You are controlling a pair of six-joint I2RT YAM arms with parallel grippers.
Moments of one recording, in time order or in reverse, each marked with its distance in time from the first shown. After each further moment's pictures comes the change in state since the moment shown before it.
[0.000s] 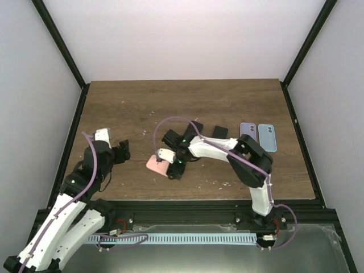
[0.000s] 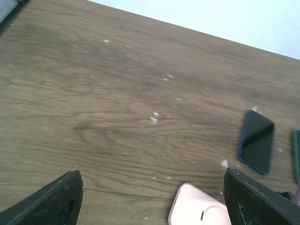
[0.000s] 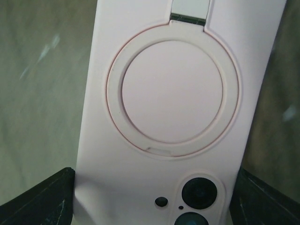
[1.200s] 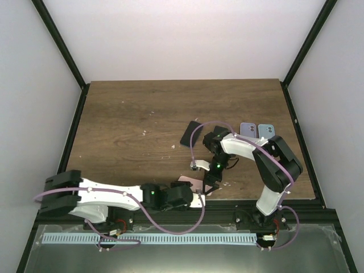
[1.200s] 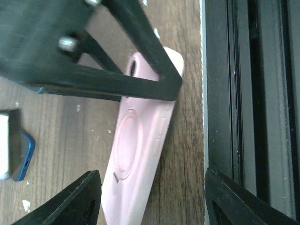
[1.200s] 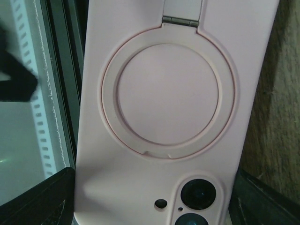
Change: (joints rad) left arm -1.021 0.747 -0.014 0.452 0.007 0.819; right arm -0.329 -0.286 -0.415 -0.376 -0.430 -0.438
